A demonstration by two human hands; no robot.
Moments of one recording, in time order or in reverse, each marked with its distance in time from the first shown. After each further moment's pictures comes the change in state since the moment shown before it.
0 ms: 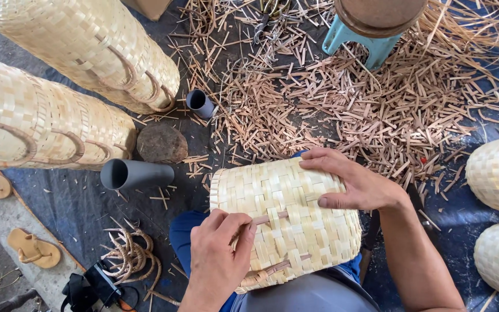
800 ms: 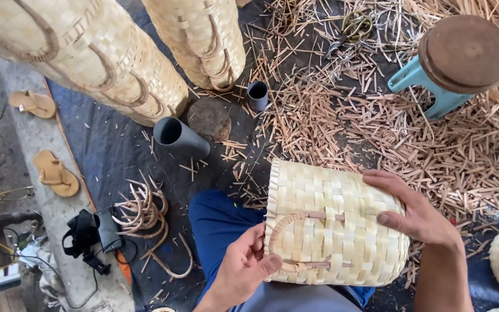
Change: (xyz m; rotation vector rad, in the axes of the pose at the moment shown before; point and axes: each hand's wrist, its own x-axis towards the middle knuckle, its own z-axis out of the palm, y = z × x) left_hand -0.077 -0.056 0.038 -1.398 -0.139 -0.289; right_hand -0.010 0.026 -0.011 0.003 0.019 0.028
